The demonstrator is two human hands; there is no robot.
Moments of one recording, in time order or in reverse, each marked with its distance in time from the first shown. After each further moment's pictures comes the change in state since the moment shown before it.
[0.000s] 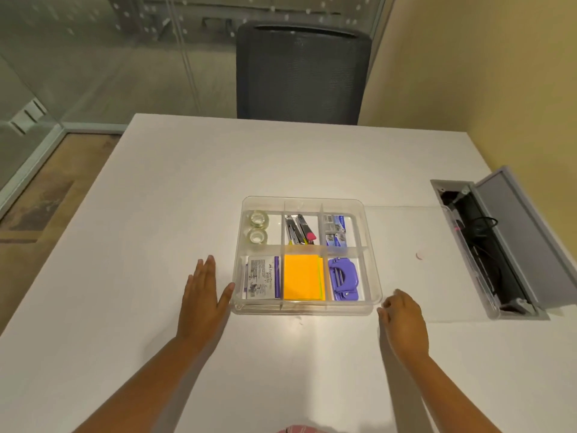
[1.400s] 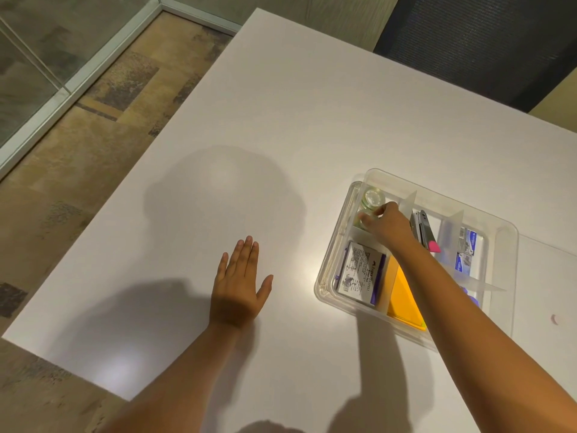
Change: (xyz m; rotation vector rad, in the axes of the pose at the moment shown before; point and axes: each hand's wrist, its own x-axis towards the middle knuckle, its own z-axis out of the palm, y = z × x) left_hand -0.031 -0.112 0.025 0.329 0.285 -0.067; right_hand 0.117 -0.286 0.066 0.133 -0.425 -0.035
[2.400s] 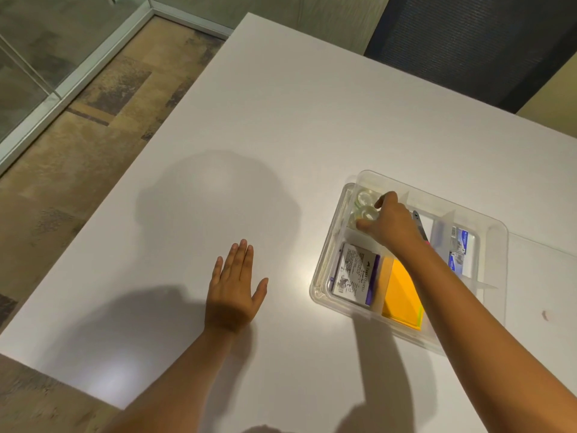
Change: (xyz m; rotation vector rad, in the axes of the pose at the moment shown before) left_hand -0.002 -0.003 0.010 0.042 0.155 0.049; right_hand -0.014 -0.009 -0.019 -0.208 0.031 -0.098
